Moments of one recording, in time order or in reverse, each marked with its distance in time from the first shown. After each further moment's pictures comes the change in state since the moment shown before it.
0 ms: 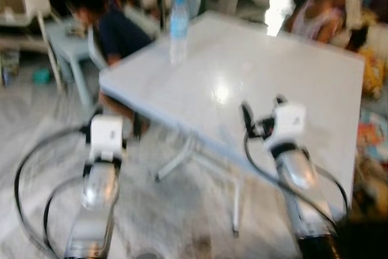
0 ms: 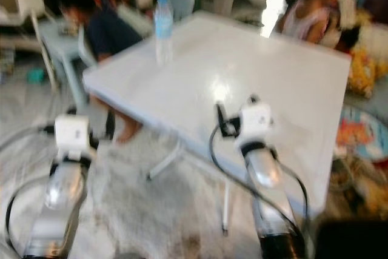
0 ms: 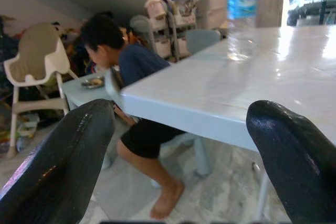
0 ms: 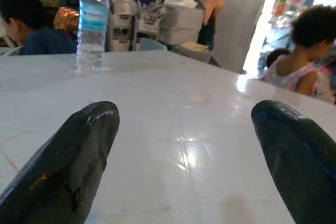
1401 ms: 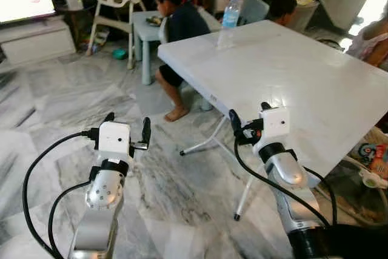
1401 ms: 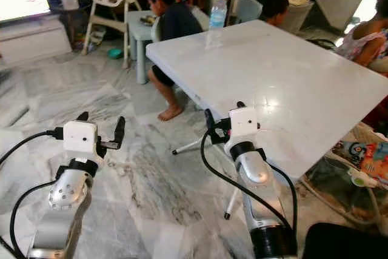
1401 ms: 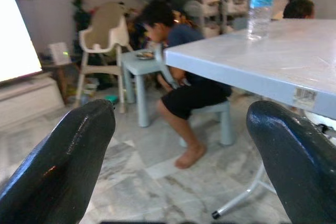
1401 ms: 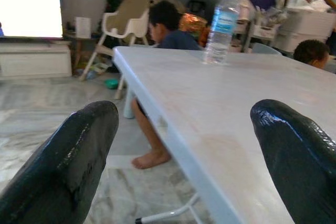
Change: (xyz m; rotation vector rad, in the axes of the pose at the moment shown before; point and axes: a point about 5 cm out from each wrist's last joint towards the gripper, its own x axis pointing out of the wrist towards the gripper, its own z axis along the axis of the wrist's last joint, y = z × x) left arm 0.001 -0.005 0.004 -0.033 0.019 -0.051; right arm 0.014 0.050 0.000 0.078 0.018 0.186
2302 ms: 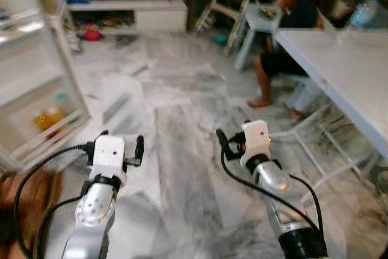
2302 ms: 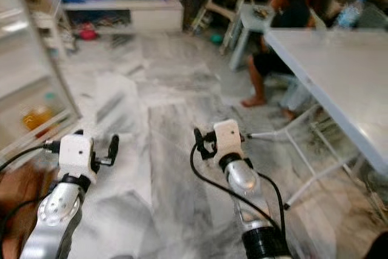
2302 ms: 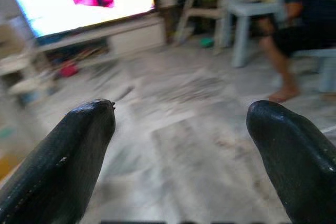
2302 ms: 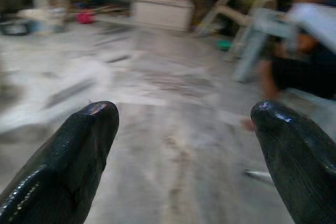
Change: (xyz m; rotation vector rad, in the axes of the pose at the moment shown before) left arm -0.018 -0.008 -0.014 0.017 0.104 -0.041; right arm -0.010 -0.006 -0.035 -0.050 0.186 0.014
